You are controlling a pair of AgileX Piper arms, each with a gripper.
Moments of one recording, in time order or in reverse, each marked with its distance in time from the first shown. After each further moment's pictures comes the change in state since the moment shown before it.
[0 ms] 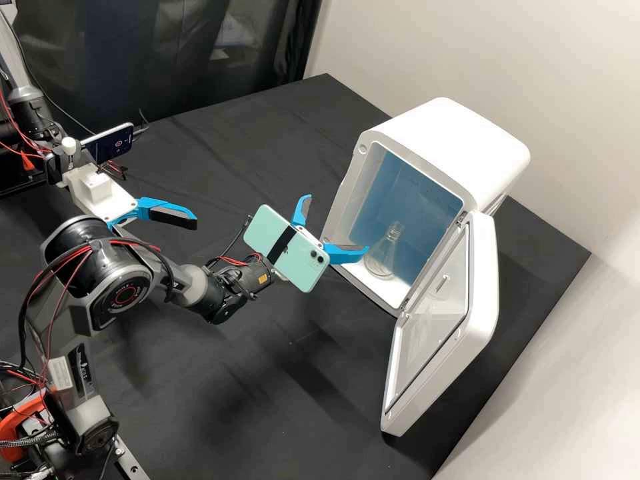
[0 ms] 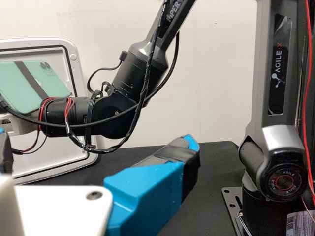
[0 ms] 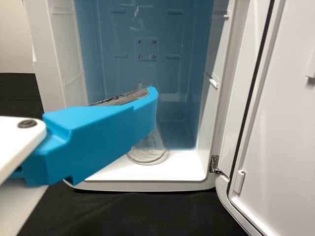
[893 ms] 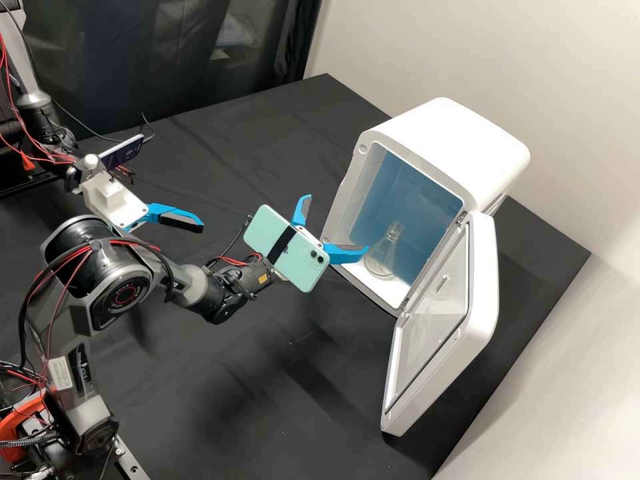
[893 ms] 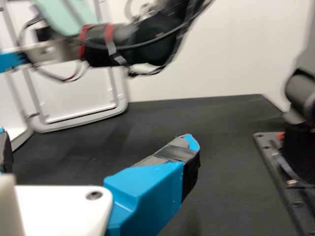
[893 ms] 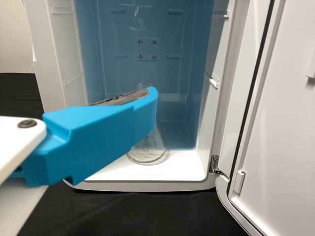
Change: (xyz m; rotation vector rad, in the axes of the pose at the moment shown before) left arm -0.032 -0.035 -0.048 -0.001 0.153 -0.124; right arm 0.000 0.000 0.000 0.000 0.000 0.000
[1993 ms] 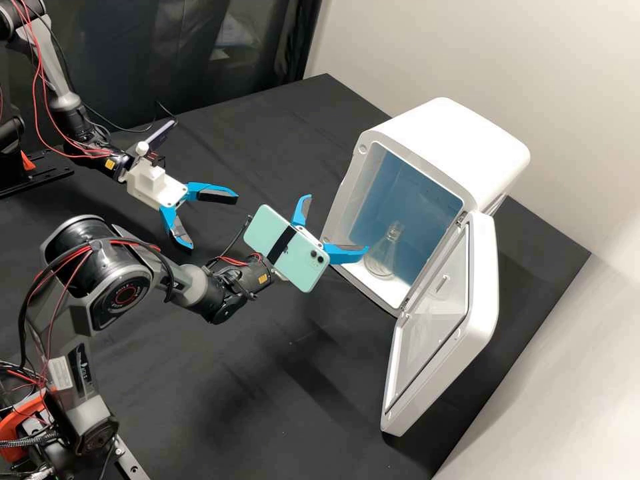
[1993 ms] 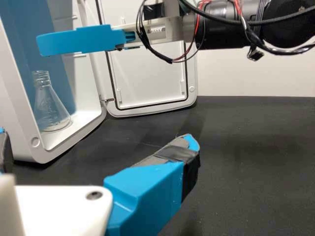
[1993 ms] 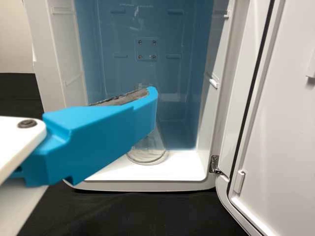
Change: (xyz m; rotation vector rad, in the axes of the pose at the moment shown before) left arm 0.009 -0.003 -0.073 -0.029 0.162 0.050; right arm 0.000 0.000 0.000 0.000 0.000 0.000
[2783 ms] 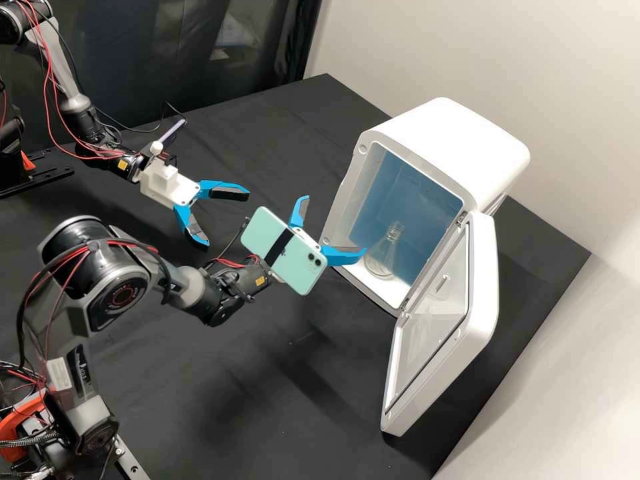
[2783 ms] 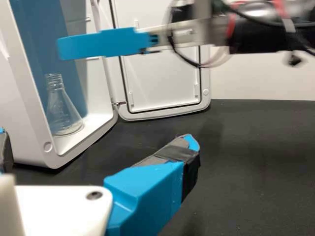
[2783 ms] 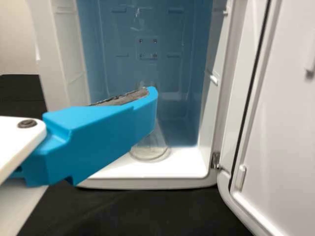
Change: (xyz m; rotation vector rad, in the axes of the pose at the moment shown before) left arm 0.012 0.006 -0.013 0.002 0.037 0.015; right arm -0.018 -0.002 0.002 0.033 0.006 0.005
